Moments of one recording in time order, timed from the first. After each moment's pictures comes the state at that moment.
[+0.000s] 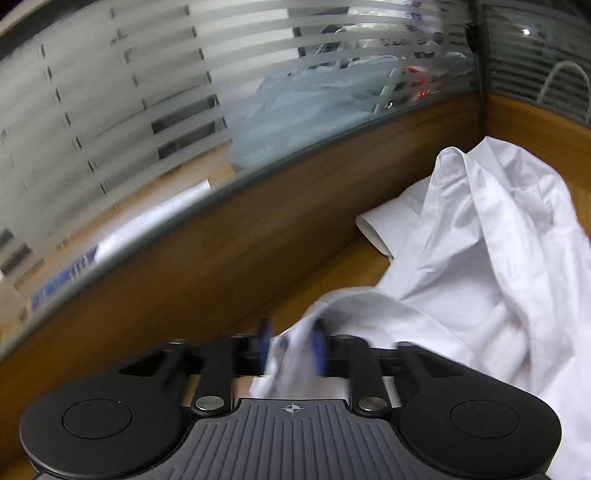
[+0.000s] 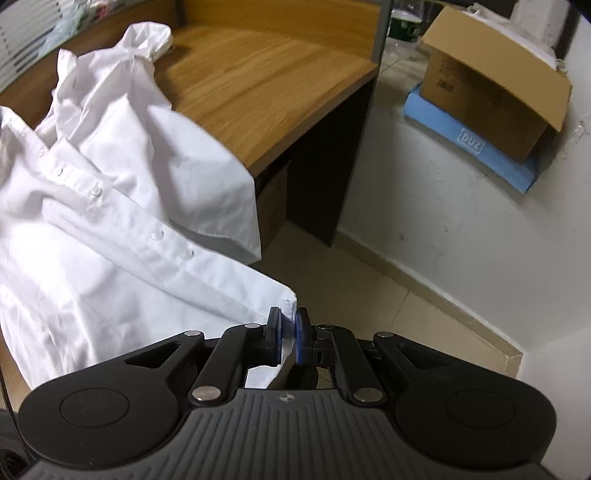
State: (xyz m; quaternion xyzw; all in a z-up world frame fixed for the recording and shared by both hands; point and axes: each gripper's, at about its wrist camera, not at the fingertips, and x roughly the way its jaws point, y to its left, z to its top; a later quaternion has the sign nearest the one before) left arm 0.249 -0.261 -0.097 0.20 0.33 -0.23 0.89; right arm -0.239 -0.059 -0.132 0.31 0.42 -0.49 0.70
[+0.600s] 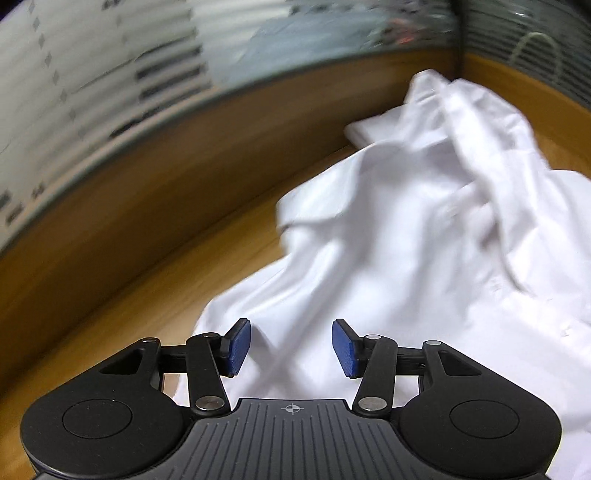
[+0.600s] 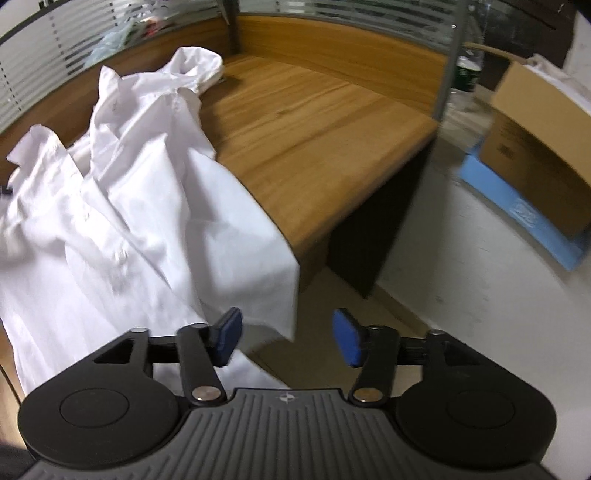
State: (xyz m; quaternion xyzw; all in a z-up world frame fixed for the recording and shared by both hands) left arm 0.201 -0.172 -0.122 0.20 0.41 -0.25 0.86; right arm -0.203 -0.127 -0.131 0.28 0.39 -0.42 0.77
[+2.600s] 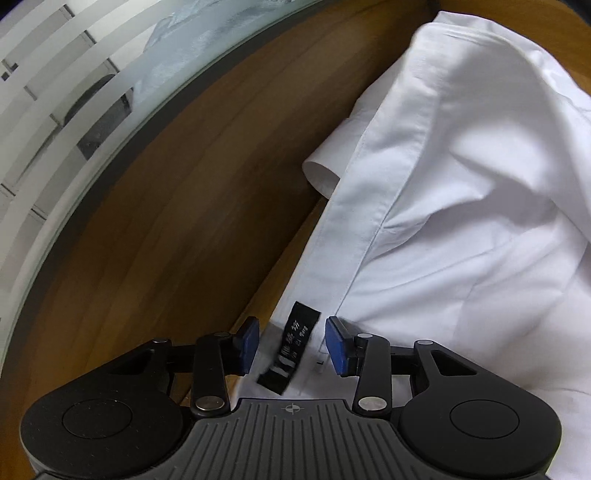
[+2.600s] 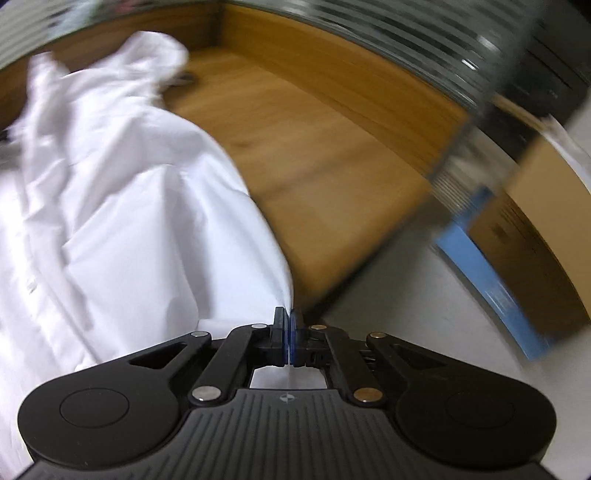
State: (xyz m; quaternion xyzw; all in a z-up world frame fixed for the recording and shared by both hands) left arm 0.314 -0.332 -0.159 0.36 0.38 -0.28 0.81; right arm -0.173 -0.244 -0.142 0.19 0.45 -0.48 0.72
